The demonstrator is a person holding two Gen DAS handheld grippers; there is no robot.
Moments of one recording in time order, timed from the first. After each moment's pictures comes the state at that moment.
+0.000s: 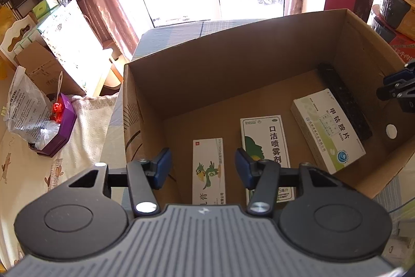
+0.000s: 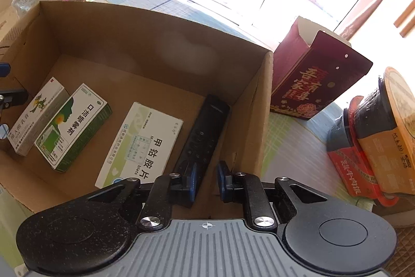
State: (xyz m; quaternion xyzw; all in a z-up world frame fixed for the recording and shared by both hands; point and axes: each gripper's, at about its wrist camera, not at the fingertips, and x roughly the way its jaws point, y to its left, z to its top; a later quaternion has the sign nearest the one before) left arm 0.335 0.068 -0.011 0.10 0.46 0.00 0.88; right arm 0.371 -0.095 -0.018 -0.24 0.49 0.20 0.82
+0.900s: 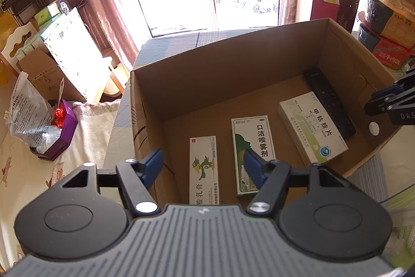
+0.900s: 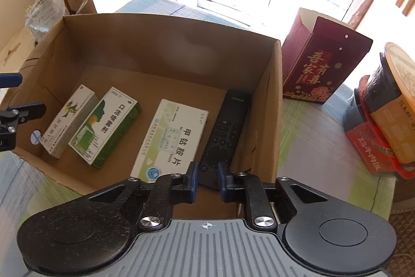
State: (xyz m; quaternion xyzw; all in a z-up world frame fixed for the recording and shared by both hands) left arm 0.303 0.065 0.015 0.10 0.44 -0.01 0.89; right arm 0.346 -0.106 -0.006 -0.17 0.50 0.23 0.82
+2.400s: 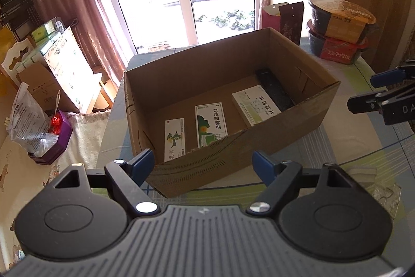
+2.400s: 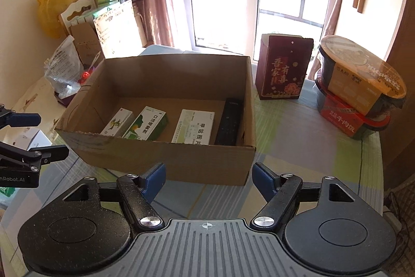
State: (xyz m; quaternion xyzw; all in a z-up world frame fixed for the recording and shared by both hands) left arm 0.184 0.034 0.059 0.10 0.40 -0.06 0.91; right arm 0.217 -0.171 0.057 -0.07 0.41 0.23 0.88
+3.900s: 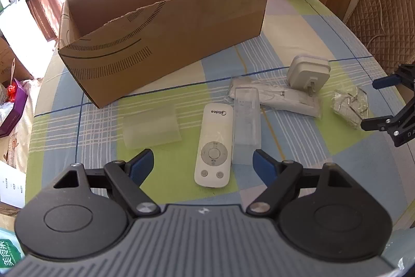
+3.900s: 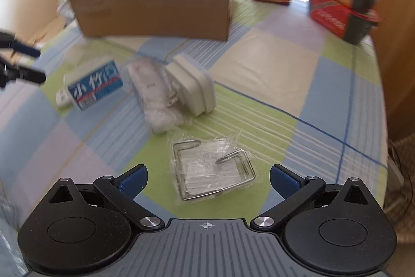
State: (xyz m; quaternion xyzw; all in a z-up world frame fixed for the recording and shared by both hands) left arm 0.098 0.015 -0.032 0.10 0.48 -0.15 0.86; right arm 0.097 -0.286 -0.072 -0.14 0.46 0.27 0.83
